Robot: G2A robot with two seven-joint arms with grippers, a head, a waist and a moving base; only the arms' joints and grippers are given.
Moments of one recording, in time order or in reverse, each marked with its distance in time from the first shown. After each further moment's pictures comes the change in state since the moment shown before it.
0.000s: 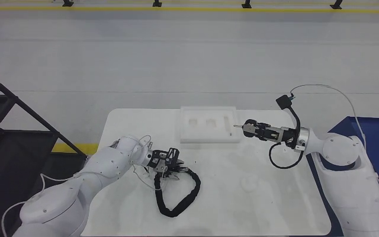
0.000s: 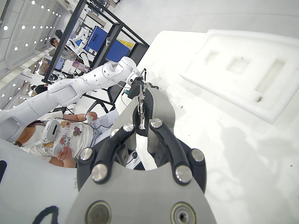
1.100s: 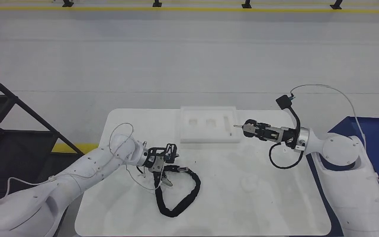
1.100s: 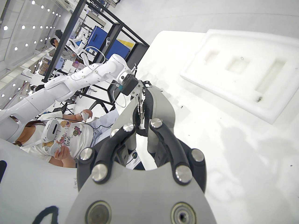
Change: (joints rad) left arm -0.009 0.220 0.000 -0.384 -0.472 -0.122 -0.503; right arm 0.000 0.000 0.000 0.000 0.000 0.000 0.000
